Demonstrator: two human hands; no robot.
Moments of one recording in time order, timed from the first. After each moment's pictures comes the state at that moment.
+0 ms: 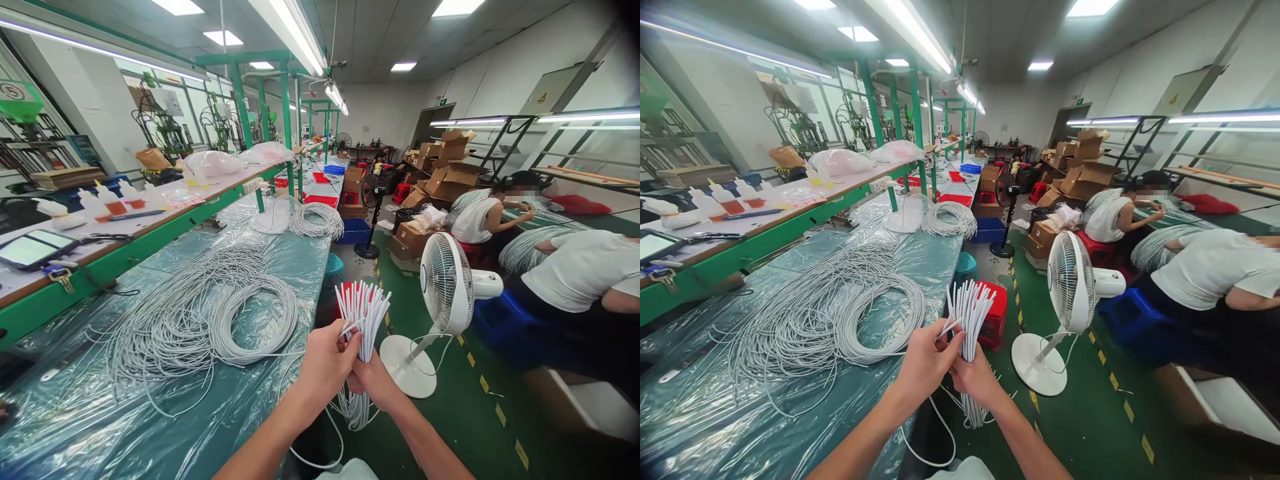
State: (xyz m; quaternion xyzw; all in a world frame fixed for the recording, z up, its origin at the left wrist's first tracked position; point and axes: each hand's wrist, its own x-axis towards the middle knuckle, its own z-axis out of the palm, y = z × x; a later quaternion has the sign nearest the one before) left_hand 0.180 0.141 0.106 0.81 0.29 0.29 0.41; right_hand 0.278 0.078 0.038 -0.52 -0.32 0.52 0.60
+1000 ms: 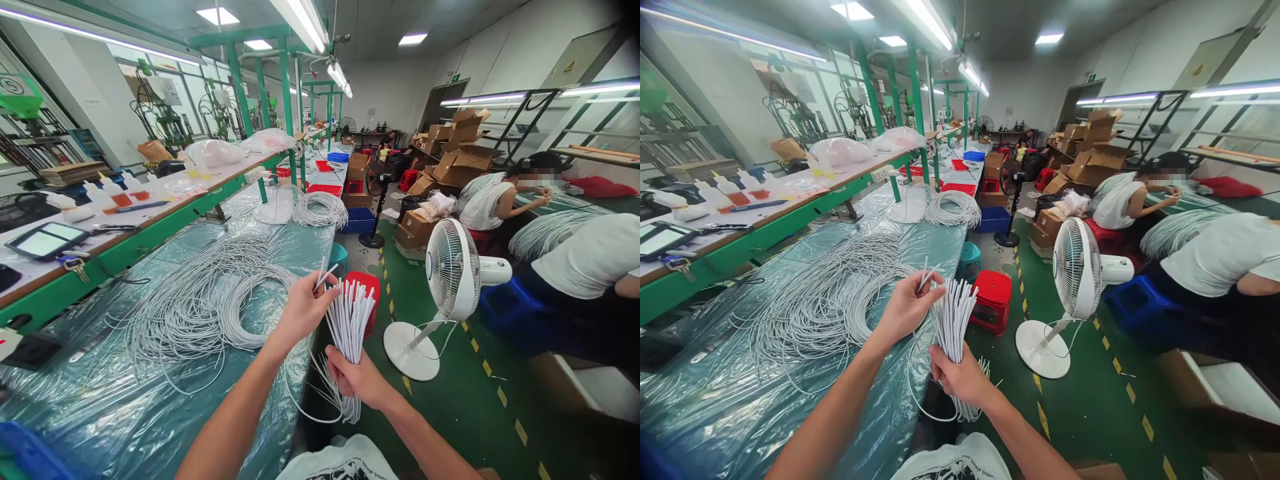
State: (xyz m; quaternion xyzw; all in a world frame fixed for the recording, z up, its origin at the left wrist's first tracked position) left_hand 0.166 0.197 0.135 0.77 0.26 0.34 0.47; right_hand 0.248 0.073 0.037 -0.50 -0.35 0.58 0.54
